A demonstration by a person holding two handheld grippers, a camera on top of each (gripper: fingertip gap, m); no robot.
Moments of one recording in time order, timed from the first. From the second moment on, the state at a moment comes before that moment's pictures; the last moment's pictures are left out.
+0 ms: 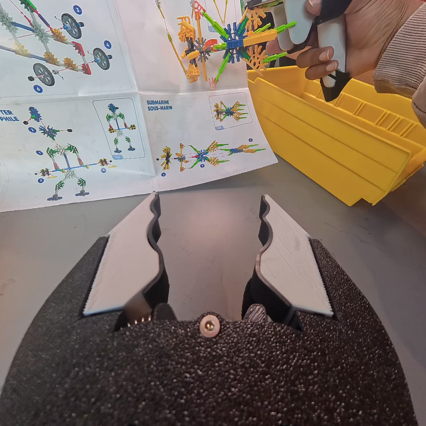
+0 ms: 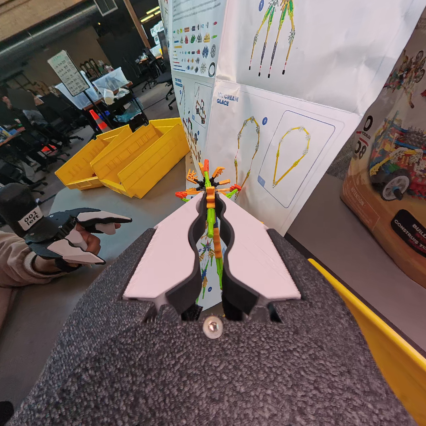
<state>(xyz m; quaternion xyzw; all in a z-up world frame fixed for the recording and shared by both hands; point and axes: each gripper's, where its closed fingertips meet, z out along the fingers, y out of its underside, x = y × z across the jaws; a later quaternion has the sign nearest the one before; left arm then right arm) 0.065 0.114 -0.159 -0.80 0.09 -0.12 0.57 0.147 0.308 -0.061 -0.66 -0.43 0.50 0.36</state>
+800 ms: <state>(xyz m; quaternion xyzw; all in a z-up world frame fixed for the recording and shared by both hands) 0.001 0.061 -0.061 -0.76 0.24 -0.29 0.53 0.046 0.083 -0.046 -0.60 -0.56 0.40 0.40</state>
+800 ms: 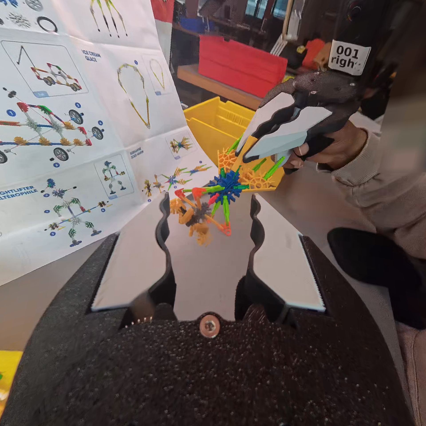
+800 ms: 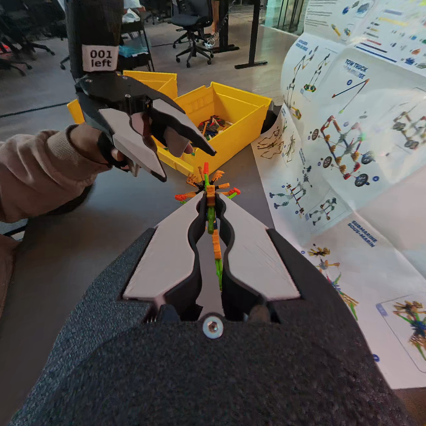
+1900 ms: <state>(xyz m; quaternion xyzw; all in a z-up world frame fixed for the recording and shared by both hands) 0.001 -0.058 -0.184 -0.74 0.43 -0.22 0.46 0.017 -0.057 -0.179 -0.52 -0.67 0.42 0.33</state>
